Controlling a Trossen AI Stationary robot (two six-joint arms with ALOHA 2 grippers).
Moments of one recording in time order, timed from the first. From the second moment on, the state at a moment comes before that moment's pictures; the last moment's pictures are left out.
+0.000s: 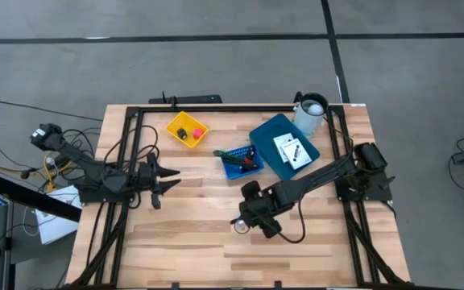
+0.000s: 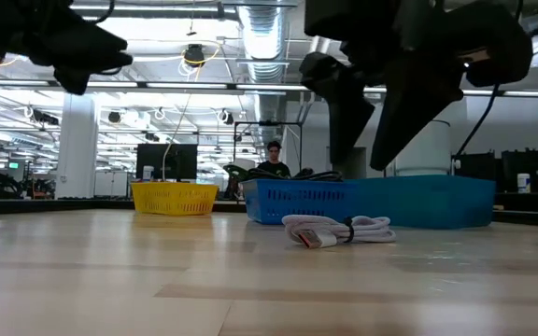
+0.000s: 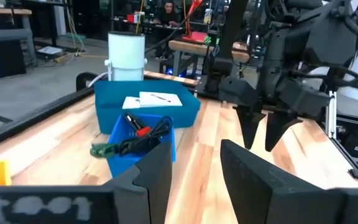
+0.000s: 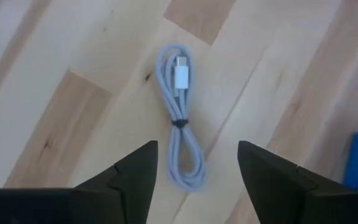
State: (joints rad) left arm -0.53 0.53 0.19 0.27 -0.74 -0.22; right arm 0.35 1.87 1.34 -0.71 0.07 -0.24
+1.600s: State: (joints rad) left arm -0.56 0.59 0.01 0.50 -0.77 -0.33; right arm 0.21 2.01 1.32 -0.60 -0.19 -0.18
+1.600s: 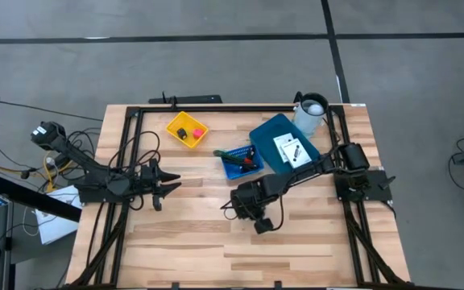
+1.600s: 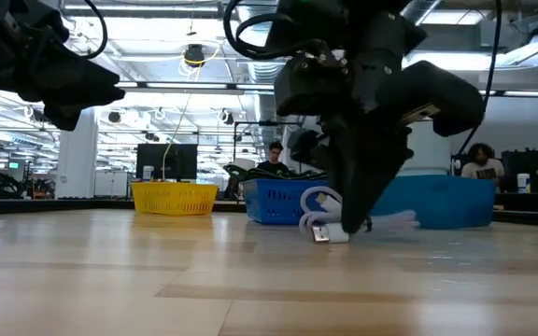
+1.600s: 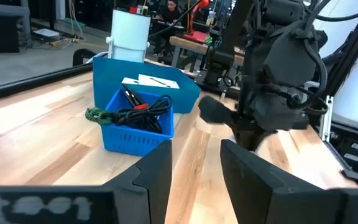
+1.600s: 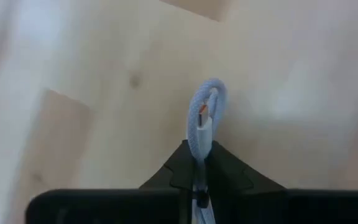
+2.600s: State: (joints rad) left arm -0.56 0.60 0.01 0.42 -0.68 -0.46; right arm -0.14 1.92 1.53 -0.76 0.02 -0.43
